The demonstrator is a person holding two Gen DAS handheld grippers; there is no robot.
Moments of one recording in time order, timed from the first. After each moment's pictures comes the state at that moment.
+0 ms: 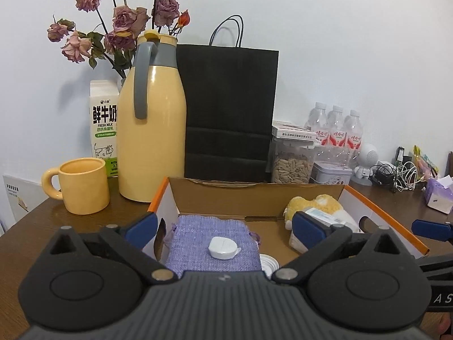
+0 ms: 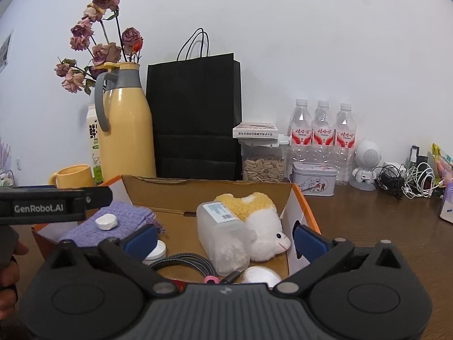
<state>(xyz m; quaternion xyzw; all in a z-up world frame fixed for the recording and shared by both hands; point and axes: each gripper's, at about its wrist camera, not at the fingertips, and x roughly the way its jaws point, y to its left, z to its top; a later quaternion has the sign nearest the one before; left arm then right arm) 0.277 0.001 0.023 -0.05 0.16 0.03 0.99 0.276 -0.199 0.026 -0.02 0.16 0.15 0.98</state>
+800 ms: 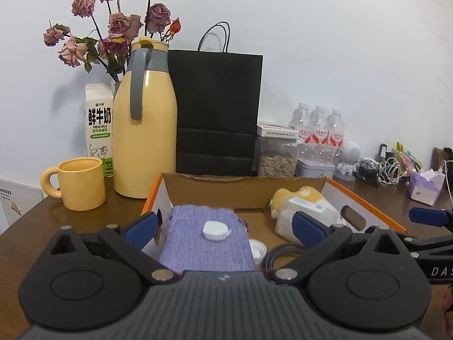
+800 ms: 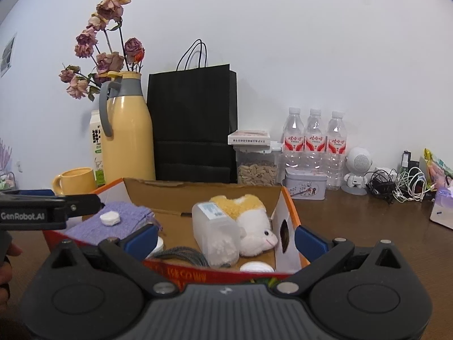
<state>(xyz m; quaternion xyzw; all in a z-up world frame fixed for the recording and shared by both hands) 0.241 0.004 0.019 -0.04 0.15 -0.01 0.99 0.246 -0.220 0.026 -0.02 0.15 0.15 0.98</state>
